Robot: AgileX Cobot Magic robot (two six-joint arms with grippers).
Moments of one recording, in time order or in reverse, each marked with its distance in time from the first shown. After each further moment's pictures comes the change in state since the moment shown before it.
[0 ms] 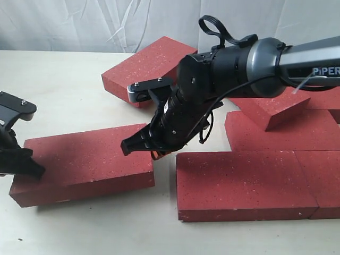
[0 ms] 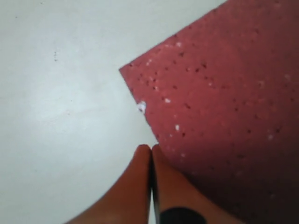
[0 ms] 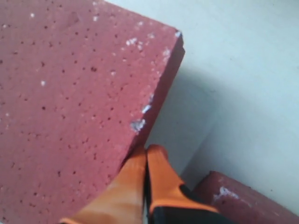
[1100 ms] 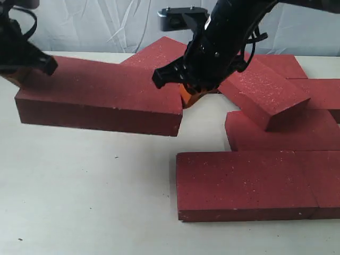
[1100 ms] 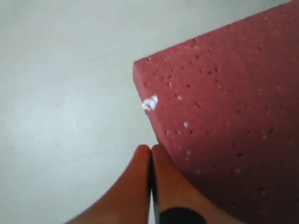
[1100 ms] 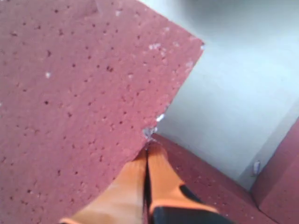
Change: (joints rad) left arm -0.053 0.009 -0.655 -0.232 0.597 0.127; right arm -0.179 -0.109 -0.271 0.020 0.446 -0.136
